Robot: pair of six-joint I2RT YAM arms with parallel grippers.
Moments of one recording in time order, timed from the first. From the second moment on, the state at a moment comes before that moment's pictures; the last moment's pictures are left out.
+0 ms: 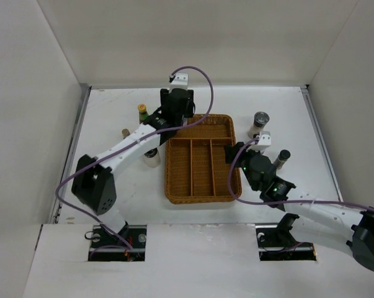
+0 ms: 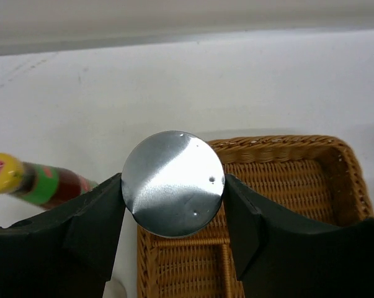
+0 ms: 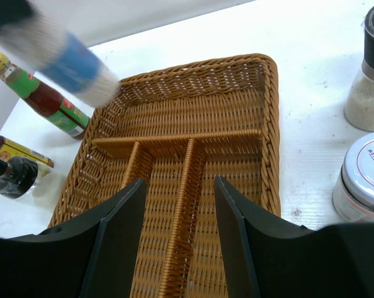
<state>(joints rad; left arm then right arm) -0.67 1.60 1.39 -0.16 -0.57 -0.24 0.82 0.96 0.46 0.37 0.57 0.47</state>
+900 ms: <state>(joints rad) -0.68 1.95 1.53 -0.04 -0.34 -0.30 0.77 0.99 0.44 0.38 0.58 0.49</state>
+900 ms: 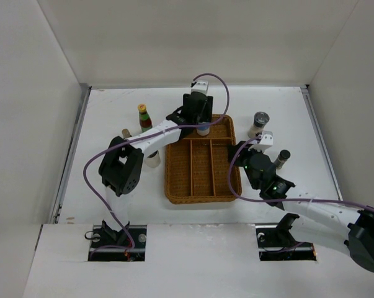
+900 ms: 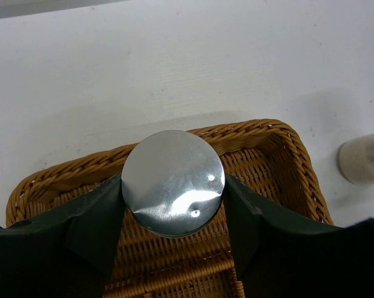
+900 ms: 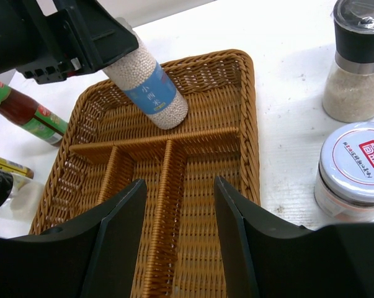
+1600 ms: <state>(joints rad) -0.70 1.95 1.55 -0.08 -0.38 -0.25 0.77 1.01 0.44 0.38 0.58 0.50</state>
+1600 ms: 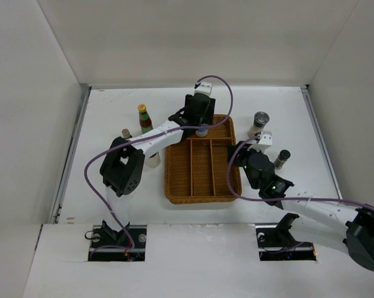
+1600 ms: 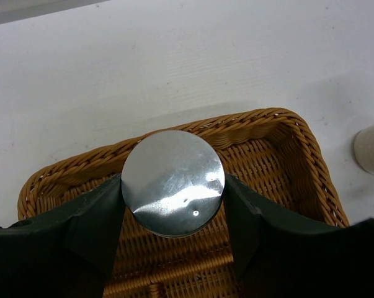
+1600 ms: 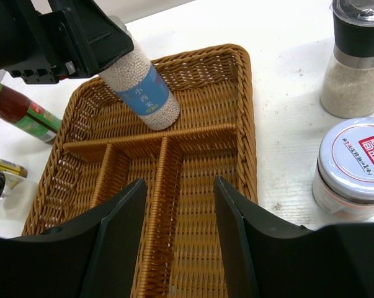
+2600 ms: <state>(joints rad) -0.50 1.44 1.22 0.00 -0.56 -0.26 0.76 1.00 0.44 0.38 0.59 0.51</state>
